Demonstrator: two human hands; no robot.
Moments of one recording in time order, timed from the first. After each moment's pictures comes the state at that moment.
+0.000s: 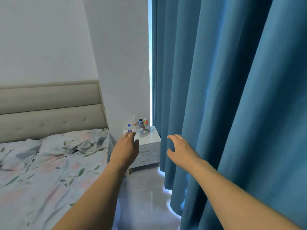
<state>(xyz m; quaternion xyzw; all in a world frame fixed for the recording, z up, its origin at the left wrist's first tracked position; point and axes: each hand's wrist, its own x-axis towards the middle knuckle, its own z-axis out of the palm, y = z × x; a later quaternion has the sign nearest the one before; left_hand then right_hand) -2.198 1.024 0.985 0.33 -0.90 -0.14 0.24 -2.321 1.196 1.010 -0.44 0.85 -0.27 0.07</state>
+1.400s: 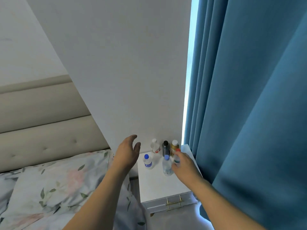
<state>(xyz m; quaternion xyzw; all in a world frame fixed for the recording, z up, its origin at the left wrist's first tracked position) -2.650 0.359 0.868 0.43 -0.85 -0.26 0.17 -2.785 0.527 0.827 -0.33 0.82 -0.36 0.28</state>
